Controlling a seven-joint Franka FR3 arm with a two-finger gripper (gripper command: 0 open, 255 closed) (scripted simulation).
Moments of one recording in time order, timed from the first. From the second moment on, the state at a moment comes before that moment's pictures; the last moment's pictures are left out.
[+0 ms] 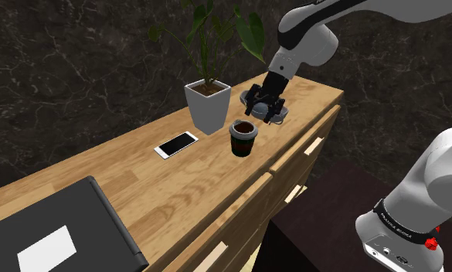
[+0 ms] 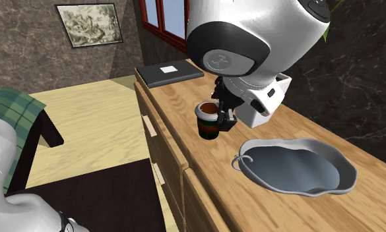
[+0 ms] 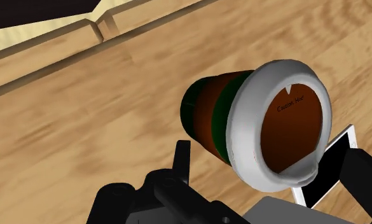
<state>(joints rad) 0.15 -0.12 -0.08 -2.34 0.67 2.10 -0.06</state>
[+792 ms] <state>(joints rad) 0.16 -0.09 -0.07 -2.36 0.70 2.15 -0.07</state>
